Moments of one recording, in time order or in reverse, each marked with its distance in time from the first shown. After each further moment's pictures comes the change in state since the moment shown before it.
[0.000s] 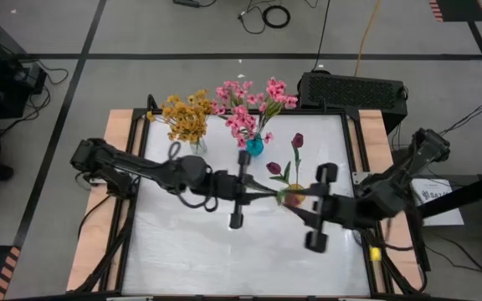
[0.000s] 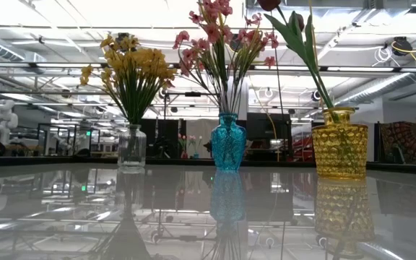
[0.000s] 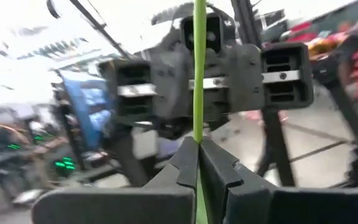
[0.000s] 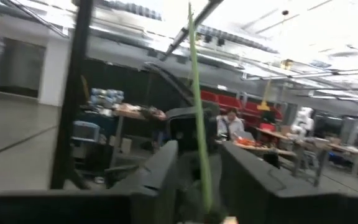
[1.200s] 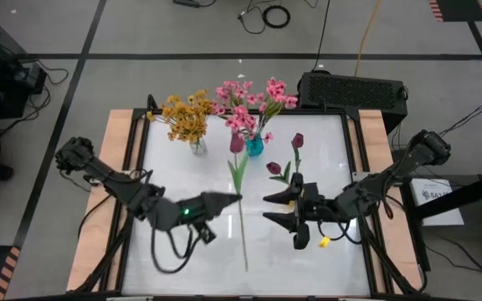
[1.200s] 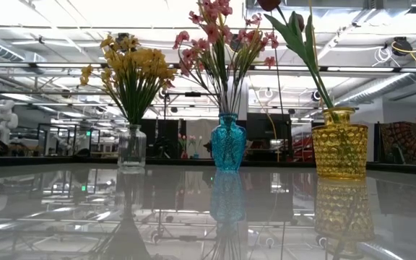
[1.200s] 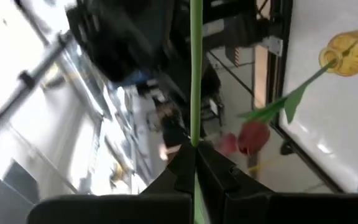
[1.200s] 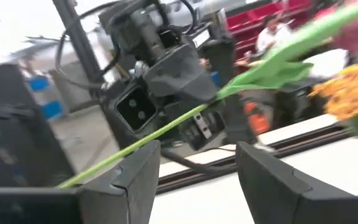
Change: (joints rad) left arm -0.303 -0.144 0.001 -0.537 -0.811 1.365; right arm -0.136 0.016 -0.133 -0.191 -0.203 0.793
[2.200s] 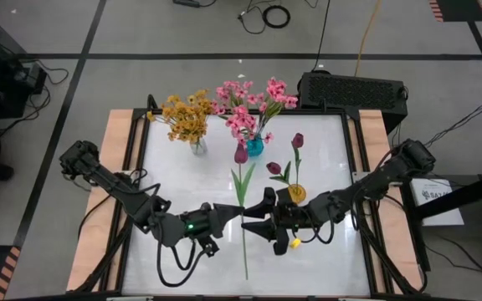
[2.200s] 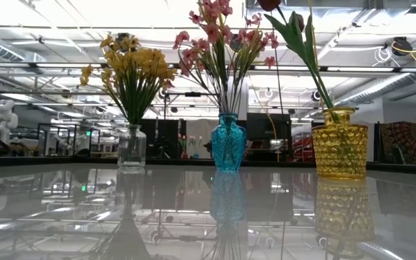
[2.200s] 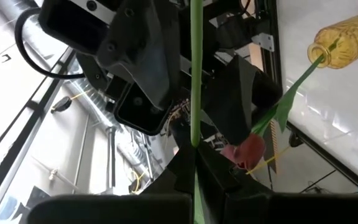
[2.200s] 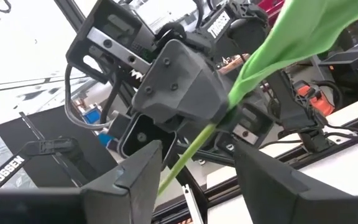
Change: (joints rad) left arm -0.059 0.069 0.000 0.042 -0.050 0.145; right arm -0.075 0.240 0.001 0.350 -0.198 0.227
